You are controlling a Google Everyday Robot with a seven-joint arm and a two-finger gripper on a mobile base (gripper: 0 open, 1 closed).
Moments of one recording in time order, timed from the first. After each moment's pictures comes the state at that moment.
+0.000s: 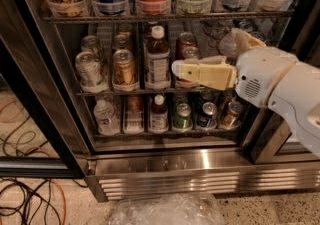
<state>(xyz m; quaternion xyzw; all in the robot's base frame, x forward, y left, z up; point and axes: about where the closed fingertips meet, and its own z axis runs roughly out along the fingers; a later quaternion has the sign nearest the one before) 0.498 -0.097 0.994 -0.24 0.69 0.23 0.65</state>
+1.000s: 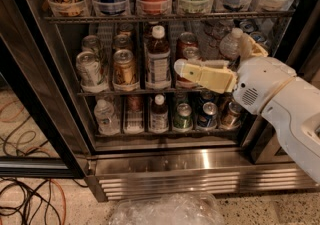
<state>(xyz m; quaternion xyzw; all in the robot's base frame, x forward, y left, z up) 0.502 -0.107 0.991 -0.19 0.65 0.24 0.70</state>
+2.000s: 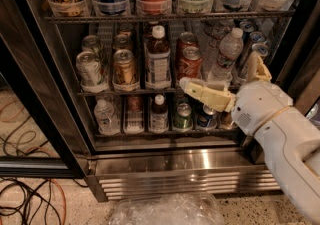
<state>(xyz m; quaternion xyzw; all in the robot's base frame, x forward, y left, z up) 0.496 -0.131 0.957 -0.16 0.64 0.18 0.73</state>
